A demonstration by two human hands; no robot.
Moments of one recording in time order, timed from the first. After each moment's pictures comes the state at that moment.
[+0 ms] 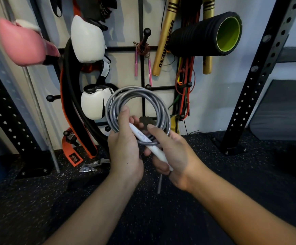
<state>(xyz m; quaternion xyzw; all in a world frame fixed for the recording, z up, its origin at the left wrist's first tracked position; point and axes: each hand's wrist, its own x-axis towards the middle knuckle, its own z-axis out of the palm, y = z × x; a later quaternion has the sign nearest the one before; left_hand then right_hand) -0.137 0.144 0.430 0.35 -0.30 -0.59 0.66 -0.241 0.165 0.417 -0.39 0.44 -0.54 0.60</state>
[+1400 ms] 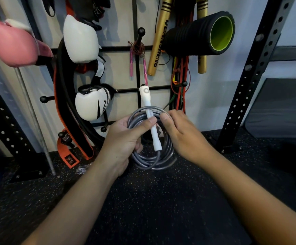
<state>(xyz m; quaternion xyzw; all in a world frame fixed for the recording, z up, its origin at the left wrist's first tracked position) -0.118 0.116 0.424 0.36 -0.52 -0.59 0.50 -0.294 0.139 0.423 -0.69 0.59 -0.40 0.16</state>
